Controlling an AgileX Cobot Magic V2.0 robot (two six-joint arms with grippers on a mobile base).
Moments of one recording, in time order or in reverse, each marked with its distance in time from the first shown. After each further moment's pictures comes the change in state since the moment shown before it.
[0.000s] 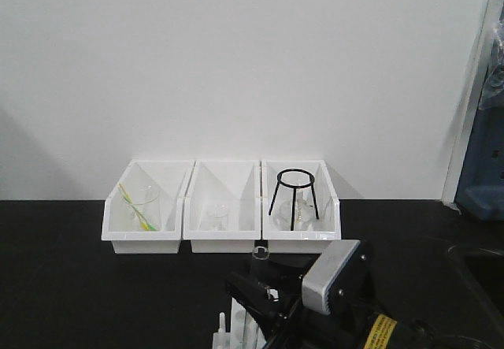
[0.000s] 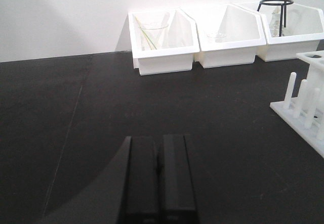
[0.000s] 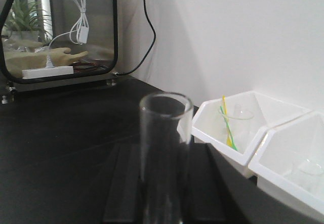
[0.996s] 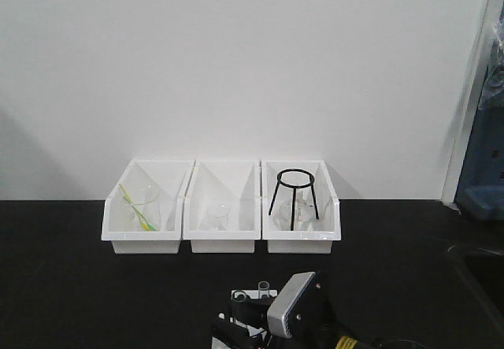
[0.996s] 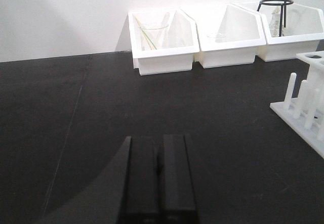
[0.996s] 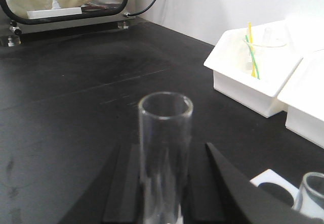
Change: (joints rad) left arm 0.000 0.000 0.000 0.000 0.000 0.000; right arm 0.000 0.240 -0.057 -0.060 -0.010 0.010
